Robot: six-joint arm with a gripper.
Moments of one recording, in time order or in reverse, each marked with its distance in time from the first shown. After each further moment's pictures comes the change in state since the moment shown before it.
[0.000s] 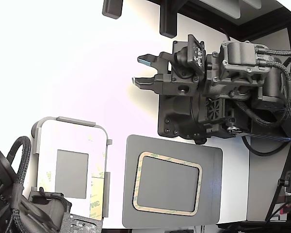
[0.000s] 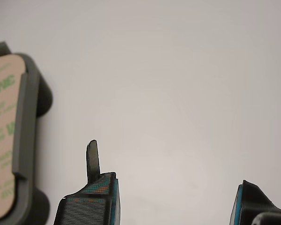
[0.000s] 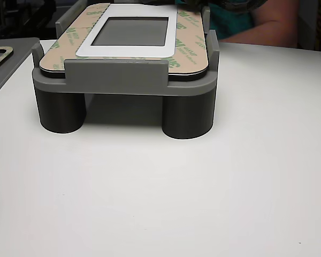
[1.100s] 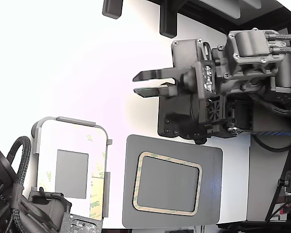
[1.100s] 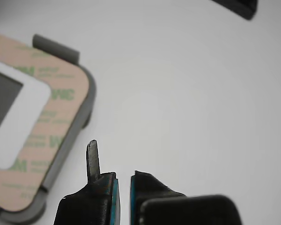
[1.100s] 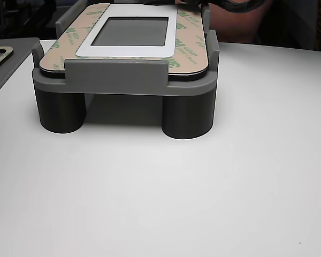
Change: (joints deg) arm 2.5 -17.2 -18.7 1.7 -9.2 -31.7
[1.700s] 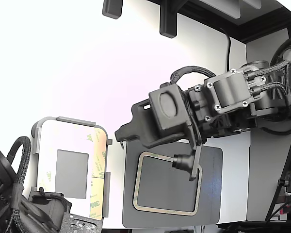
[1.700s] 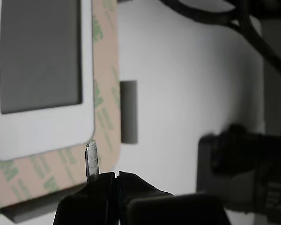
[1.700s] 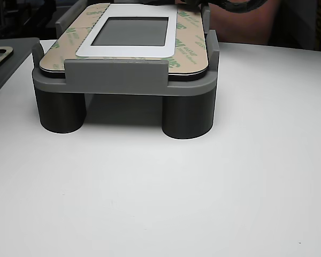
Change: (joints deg) arm 16.8 -9.0 7.1 -17.2 1.0 -53.3
